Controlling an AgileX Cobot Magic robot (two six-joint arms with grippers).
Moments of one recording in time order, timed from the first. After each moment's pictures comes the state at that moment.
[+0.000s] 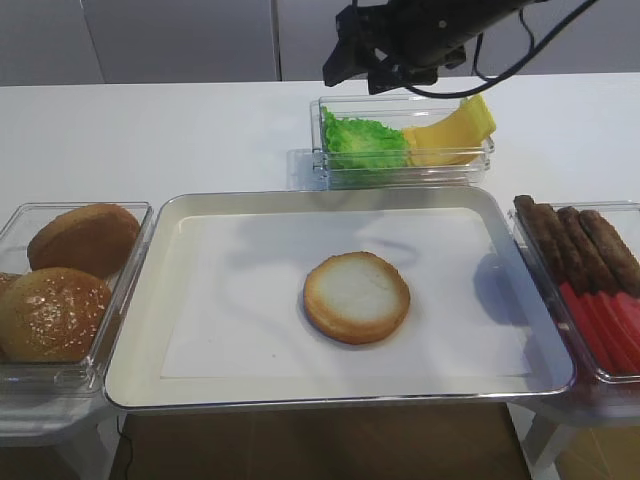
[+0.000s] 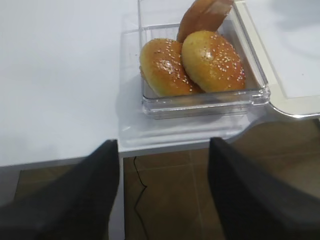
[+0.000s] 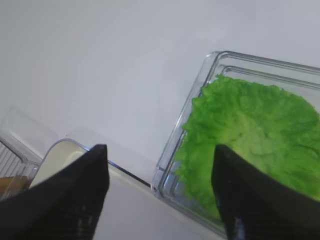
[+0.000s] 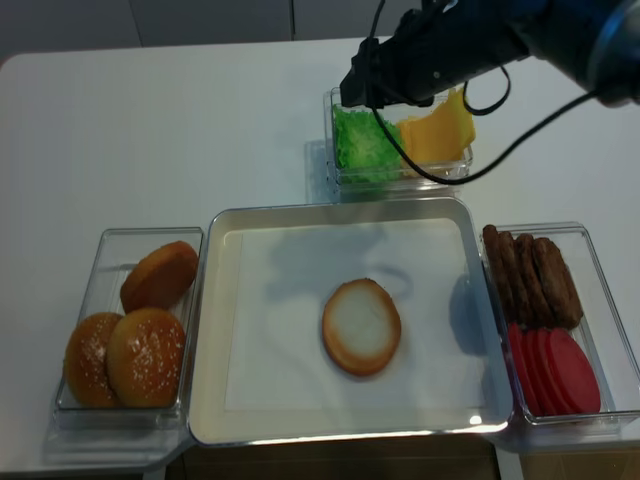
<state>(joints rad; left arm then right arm) -0.02 -0.02 -0.49 0.02 1.18 -0.03 0.31 1.90 -1.62 0.77 0.74 -0.50</state>
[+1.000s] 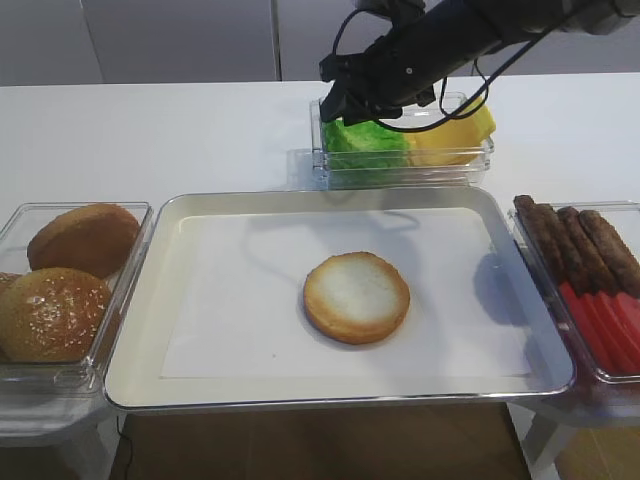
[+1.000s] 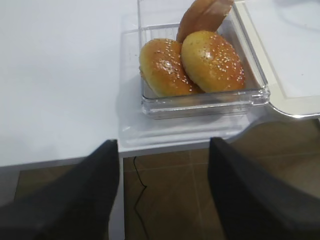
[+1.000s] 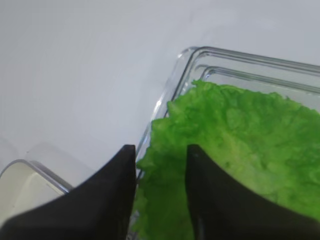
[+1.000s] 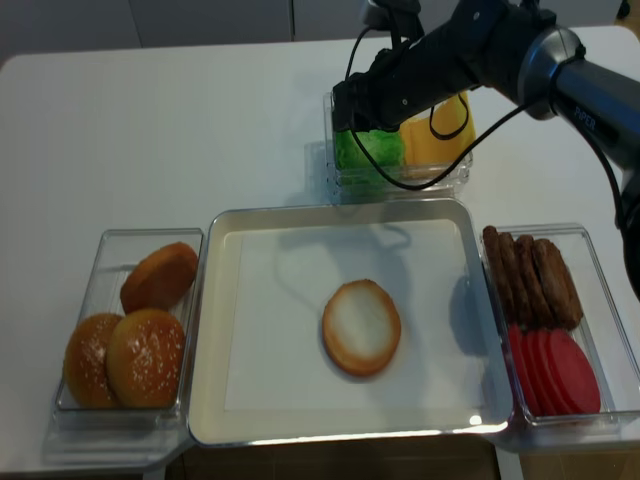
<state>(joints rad) -0.02 -0.02 -0.49 0.02 1.18 -0.03 0.31 2.12 -1.75 0.82 0.72 -0.53</state>
